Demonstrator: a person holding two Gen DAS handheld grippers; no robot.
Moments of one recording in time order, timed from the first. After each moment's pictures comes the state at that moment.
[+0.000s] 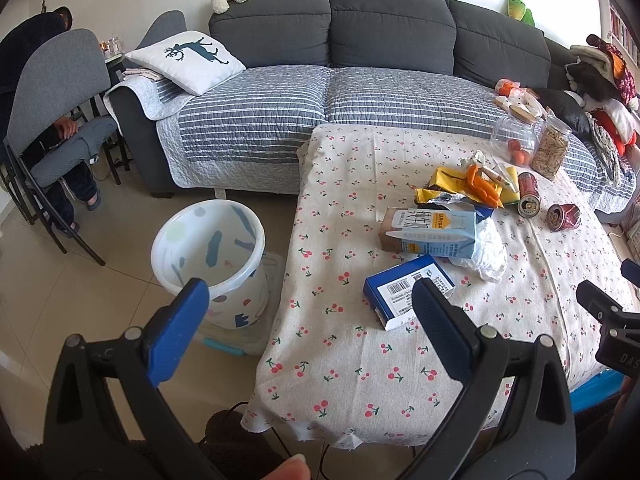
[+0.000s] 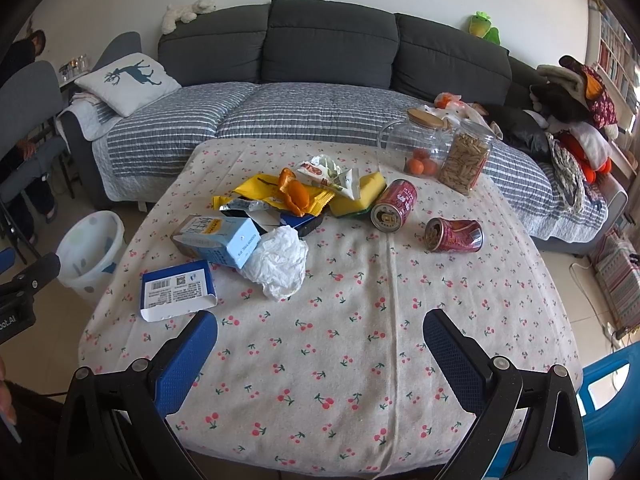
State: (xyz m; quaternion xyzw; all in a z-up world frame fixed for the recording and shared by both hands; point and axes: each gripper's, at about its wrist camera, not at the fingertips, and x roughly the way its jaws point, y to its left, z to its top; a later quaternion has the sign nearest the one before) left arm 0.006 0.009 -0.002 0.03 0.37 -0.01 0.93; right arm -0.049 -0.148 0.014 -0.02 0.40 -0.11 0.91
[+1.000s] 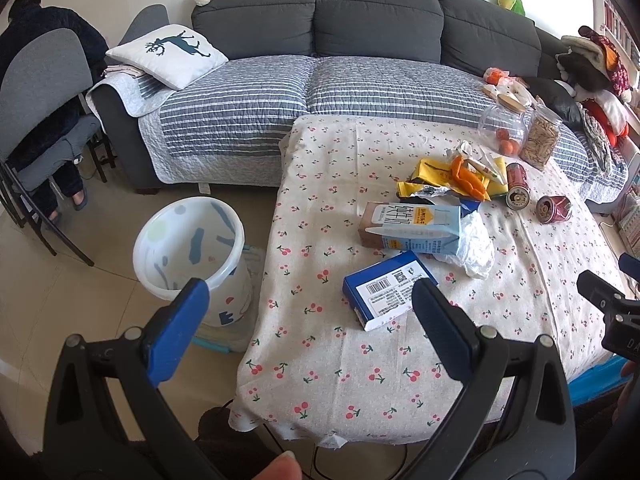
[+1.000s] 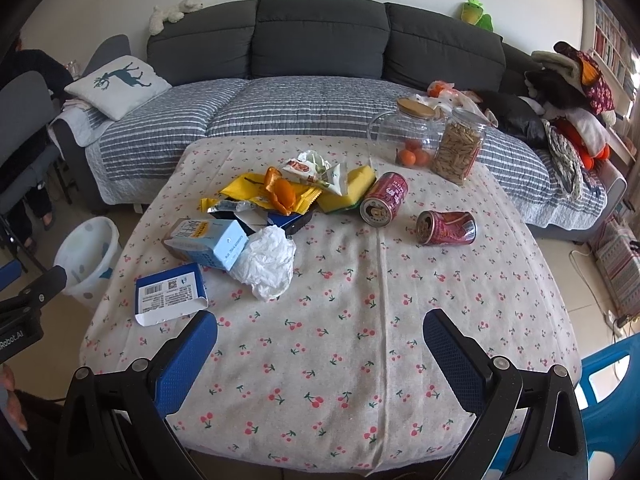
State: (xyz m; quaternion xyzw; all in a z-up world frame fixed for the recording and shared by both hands) left arm 0.020 -0.006 -0.003 0.04 0.39 -0.03 0.92; right arm -0.044 -0.166 0.020 0.00 0.42 -0.11 0.90
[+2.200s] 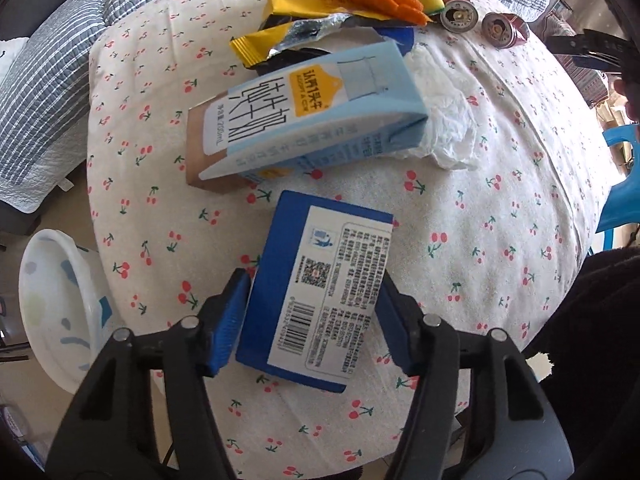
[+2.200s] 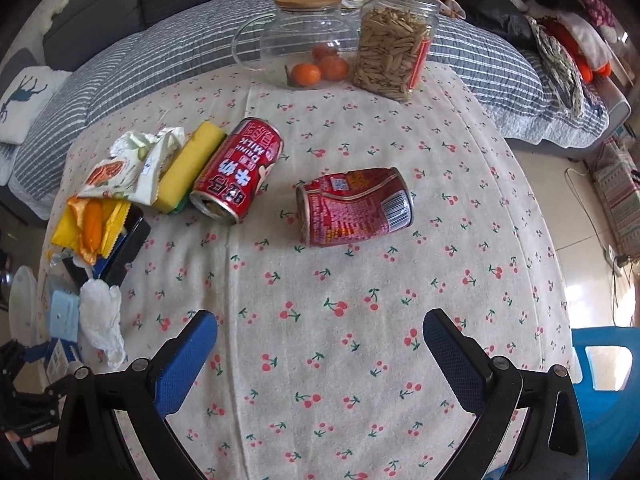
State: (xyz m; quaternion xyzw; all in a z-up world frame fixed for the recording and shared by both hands) left arm 0.112 -0.087 -0.096 0.19 0.59 -0.26 0.74; right arm 0.063 -0.360 -0.037 0.11 0.56 -0.17 0.80
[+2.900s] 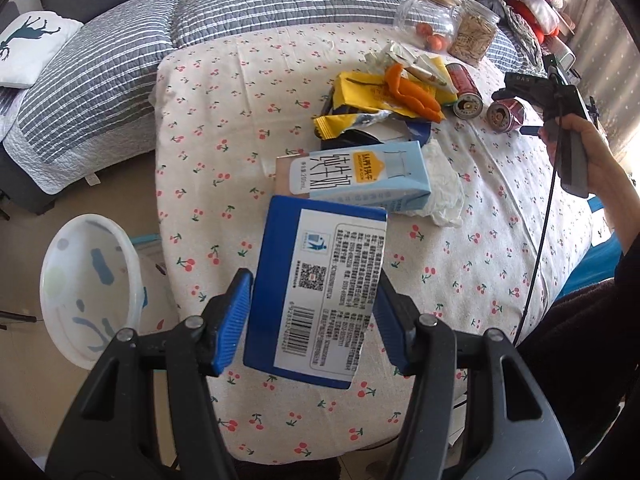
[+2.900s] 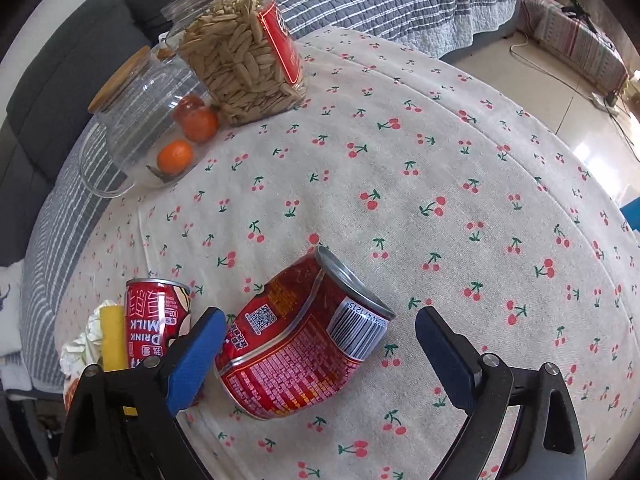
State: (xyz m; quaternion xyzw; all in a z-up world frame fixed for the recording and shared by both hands) left arm 0.114 -0.037 -0.047 0.11 0.53 -0.23 0.81; right arm 0.112 -0.453 -0.090 0.35 0.47 -0.29 0.76
